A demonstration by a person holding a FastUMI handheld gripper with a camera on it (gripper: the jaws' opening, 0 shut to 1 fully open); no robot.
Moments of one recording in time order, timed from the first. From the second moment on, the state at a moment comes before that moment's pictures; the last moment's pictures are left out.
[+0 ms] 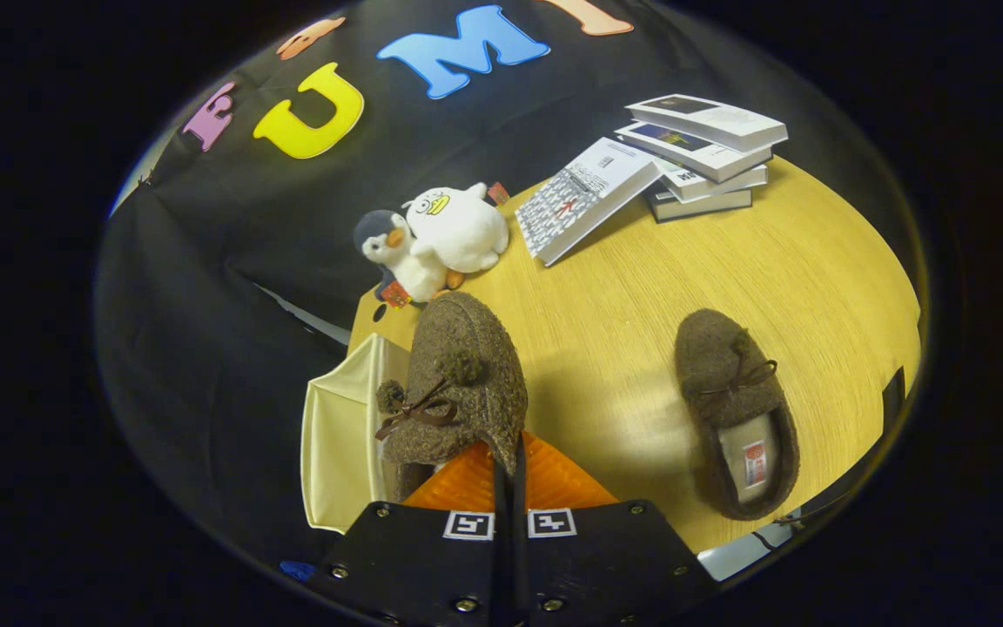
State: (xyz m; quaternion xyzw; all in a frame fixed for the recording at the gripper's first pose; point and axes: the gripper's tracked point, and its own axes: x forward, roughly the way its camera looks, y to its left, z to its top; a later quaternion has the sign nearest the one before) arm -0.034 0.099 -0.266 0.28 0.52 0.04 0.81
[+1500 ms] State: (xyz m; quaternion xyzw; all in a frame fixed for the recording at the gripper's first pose) arm -0.022 0.326 -0.303 0.29 0.54 0.11 0.78
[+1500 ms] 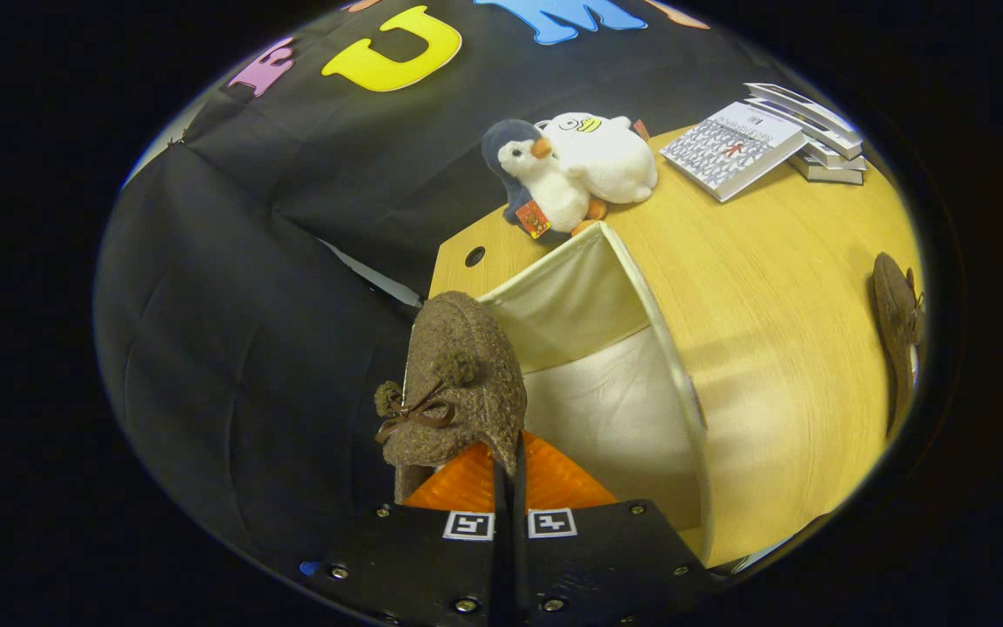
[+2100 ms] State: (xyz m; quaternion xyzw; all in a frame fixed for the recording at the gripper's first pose) arm -0.037 0.352 -0.328 0.27 0.57 0.14 0.77
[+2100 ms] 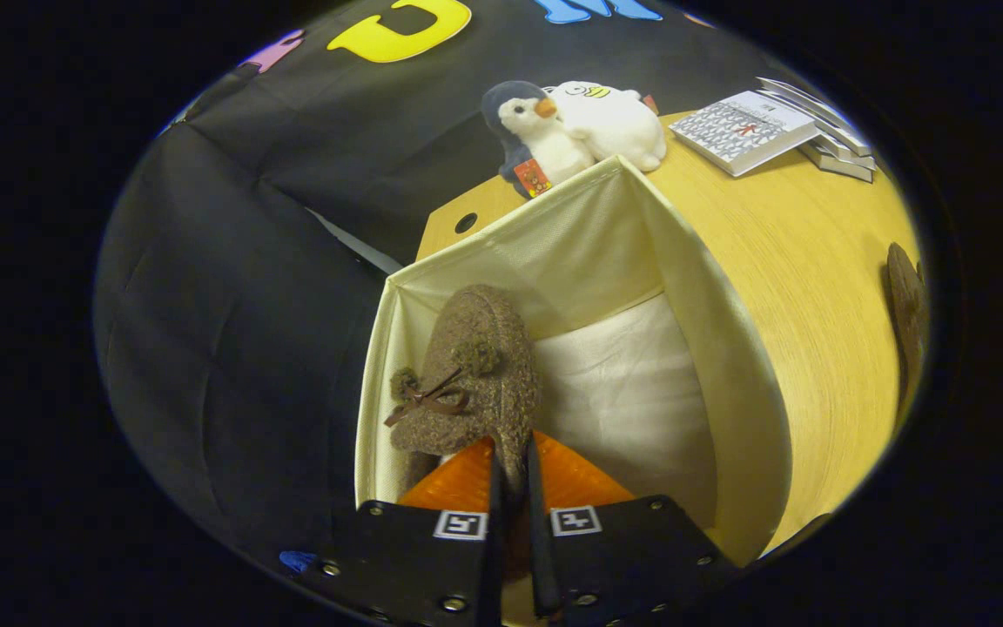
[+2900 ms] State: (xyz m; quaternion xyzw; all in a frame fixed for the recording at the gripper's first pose) arm -0.015 0.249 -0.225 0.27 0.45 0.24 0.82
